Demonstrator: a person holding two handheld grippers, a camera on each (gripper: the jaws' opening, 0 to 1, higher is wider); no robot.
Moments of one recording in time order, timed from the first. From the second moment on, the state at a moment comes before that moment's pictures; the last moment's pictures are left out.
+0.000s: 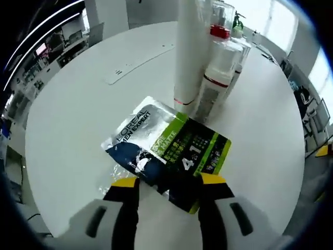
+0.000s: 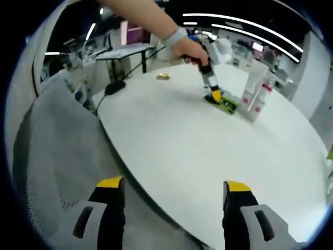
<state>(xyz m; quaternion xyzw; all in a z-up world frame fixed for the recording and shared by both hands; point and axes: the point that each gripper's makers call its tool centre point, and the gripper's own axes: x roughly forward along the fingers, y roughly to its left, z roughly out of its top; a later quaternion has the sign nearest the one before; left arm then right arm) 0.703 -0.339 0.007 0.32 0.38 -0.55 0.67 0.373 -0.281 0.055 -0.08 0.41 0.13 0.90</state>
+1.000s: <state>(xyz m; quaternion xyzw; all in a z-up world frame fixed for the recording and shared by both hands) 0.736 -0.363 0.010 0.24 0.39 -0.55 0.70 0.370 -0.281 0.053 -0.09 0.42 0.13 0.90</state>
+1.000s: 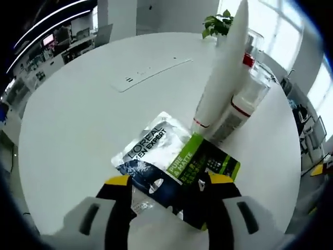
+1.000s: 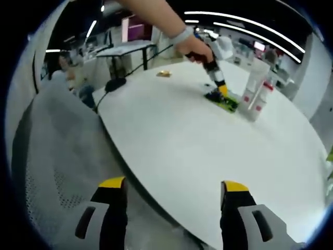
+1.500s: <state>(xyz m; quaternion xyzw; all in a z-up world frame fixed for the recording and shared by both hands) 0.715 -0.384 -0.002 0.33 0.32 -0.62 0.64 0.369 -0.283 0.051 -0.09 0.42 0.13 0.89</state>
